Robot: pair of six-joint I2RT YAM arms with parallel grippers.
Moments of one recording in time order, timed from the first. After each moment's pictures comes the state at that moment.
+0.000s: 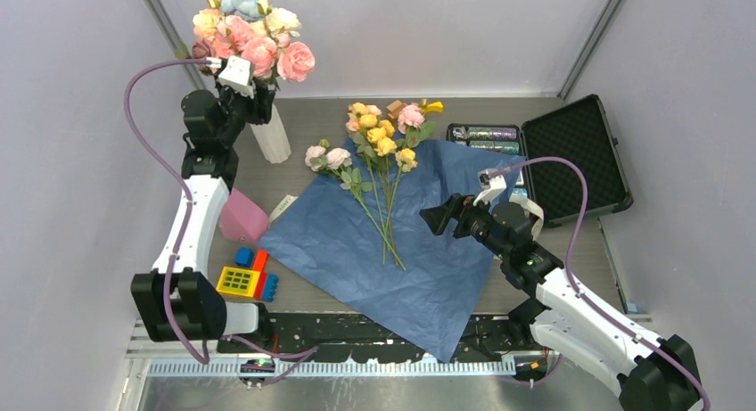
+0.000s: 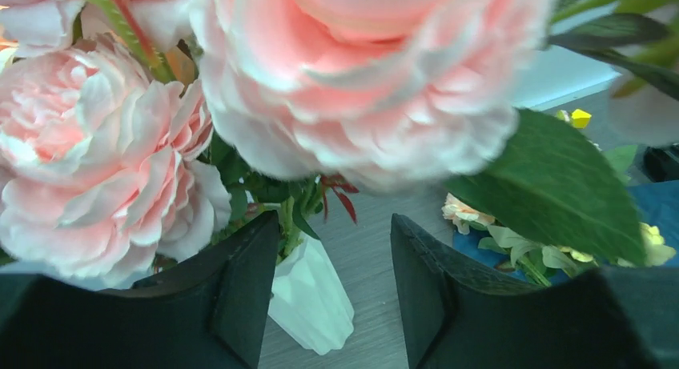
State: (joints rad) left arm 0.04 1.35 1.23 0.13 0.32 0.18; right arm 0.55 0.77 0.41 0.13 -0.07 0.57
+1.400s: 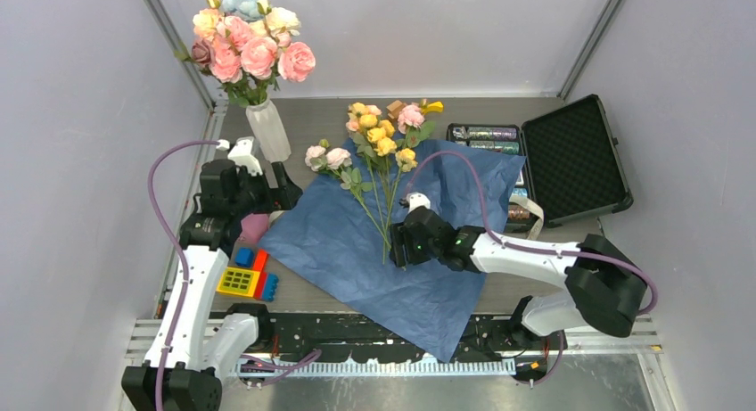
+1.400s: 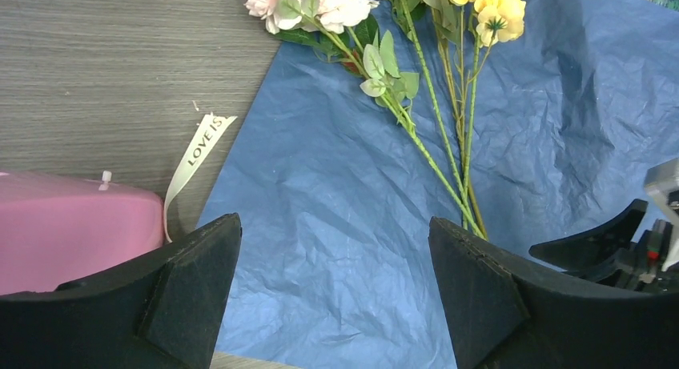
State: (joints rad) left arm -0.04 0.88 0.87 -0.53 0.27 -0.24; right arm 0.93 1.36 0.69 -0.15 0.12 0.58
